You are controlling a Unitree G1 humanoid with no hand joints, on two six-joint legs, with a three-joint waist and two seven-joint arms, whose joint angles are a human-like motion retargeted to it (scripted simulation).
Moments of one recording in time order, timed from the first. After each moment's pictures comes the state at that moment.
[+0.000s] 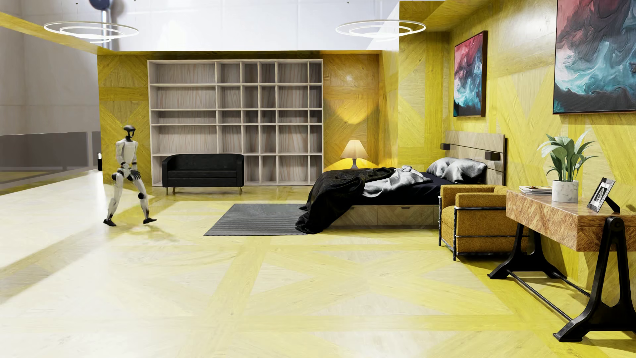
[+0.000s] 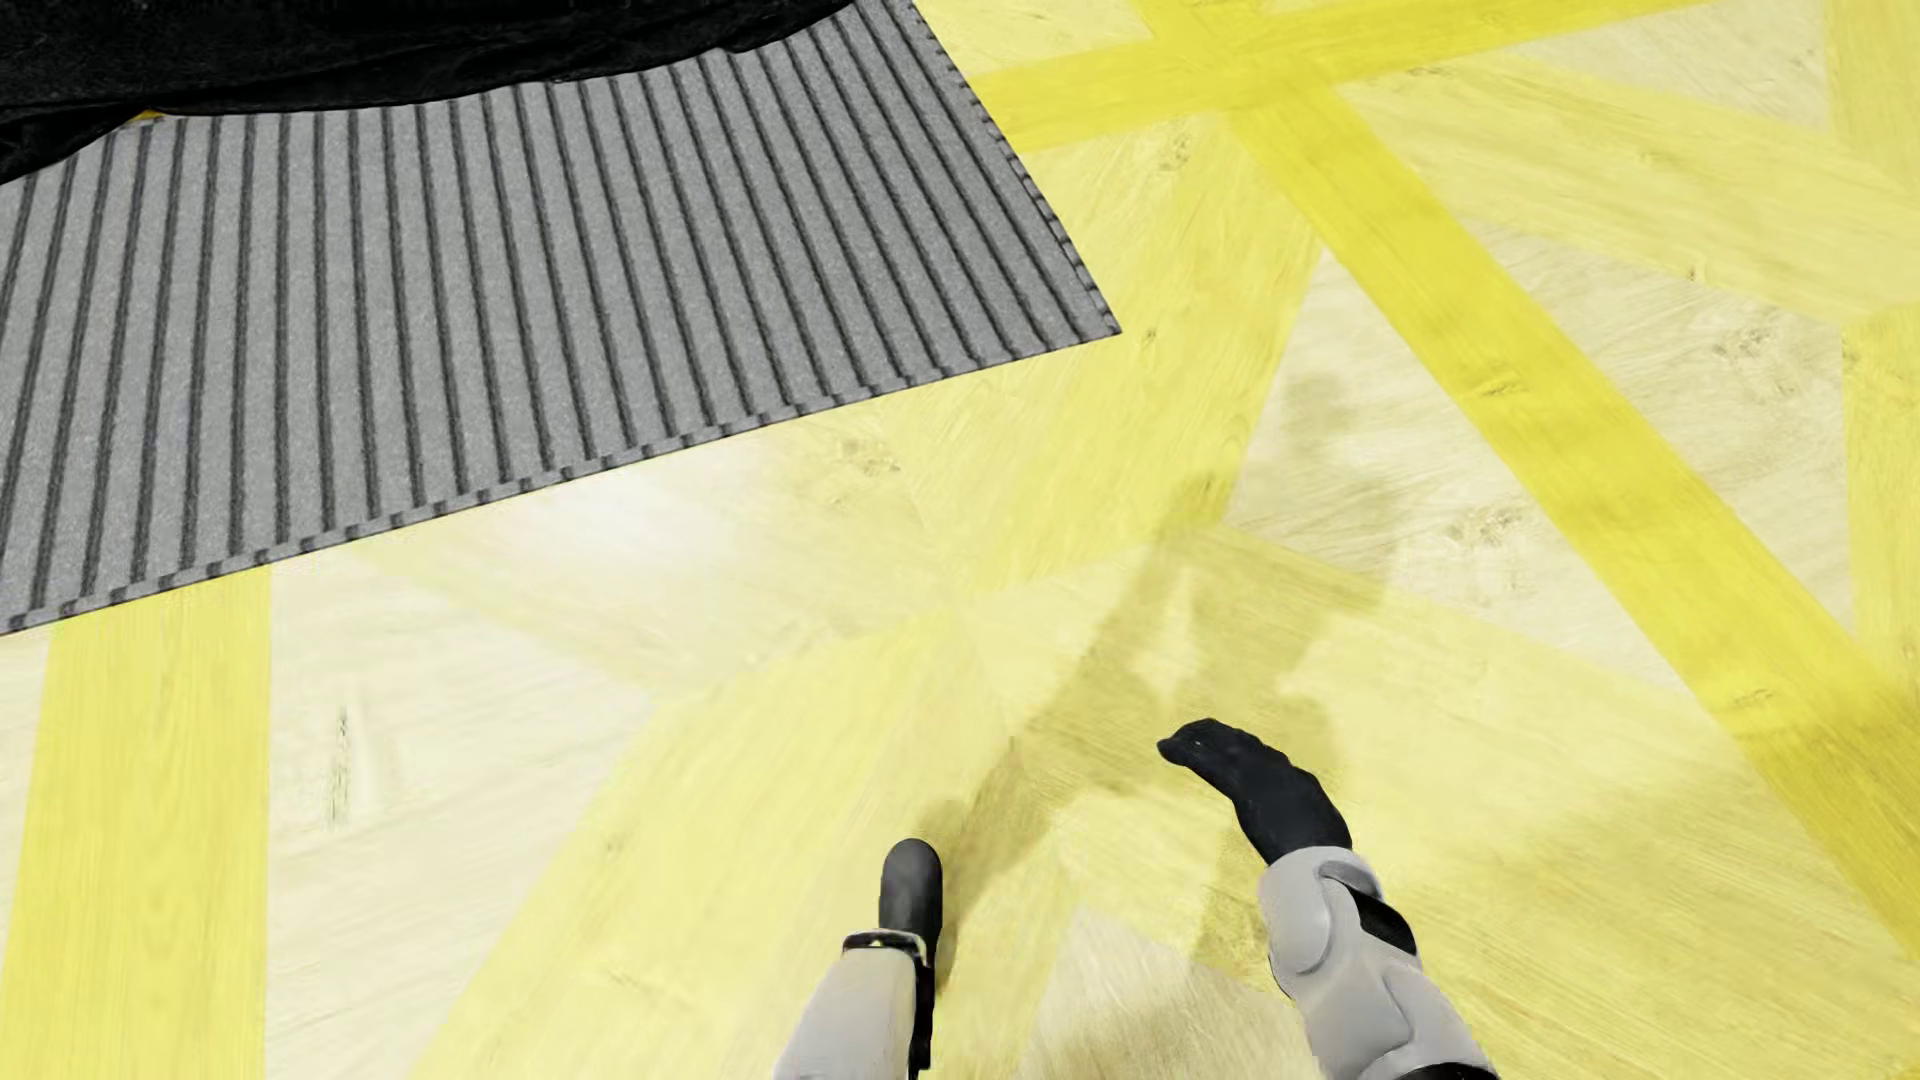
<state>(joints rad) -0.79 0.07 0.03 0.05 0.14 0.11 -0.07 -0.14 0.08 0.48 0.32 0.20 -0.15 -0.11 -0.32 0.24 -0.13 0.00 -0.01 -0.39 0.10 1.05 0.60 0.81 -0.84 0.16 -0.01 -0.08 -0.14</state>
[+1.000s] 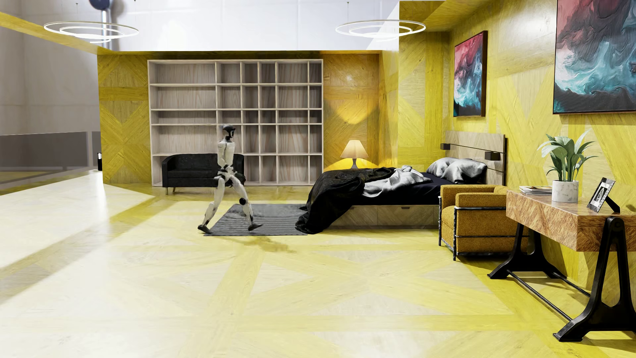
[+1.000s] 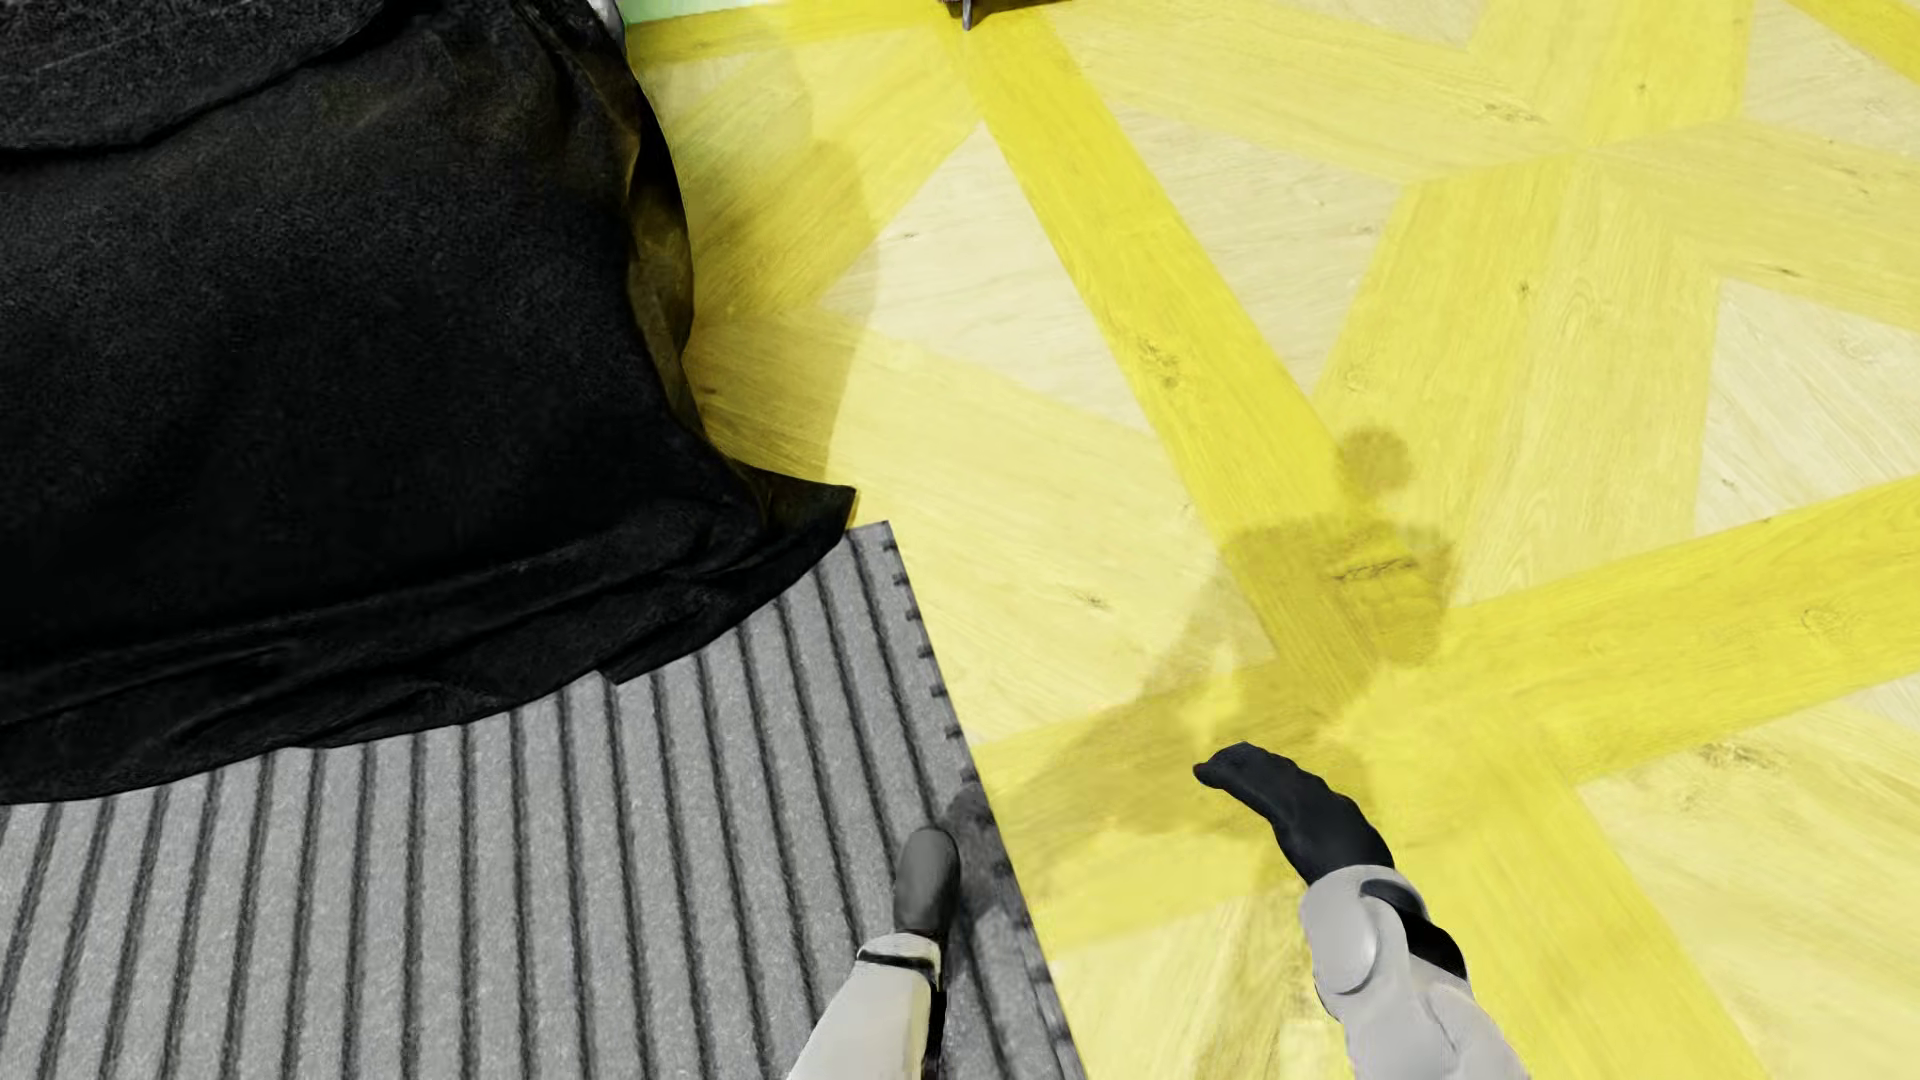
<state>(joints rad) -0.76 0.18 0.06 0.01 0.13 0.10 -0.12 -0.14 0.06 0.34 0.31 0.23 -0.10 -0.10 -0.31 0.24 -0.17 0.00 -0.02 -0.45 0.08 1.03 0.54 0.79 -0.84 0.25 0.01 -0.08 -0.06</state>
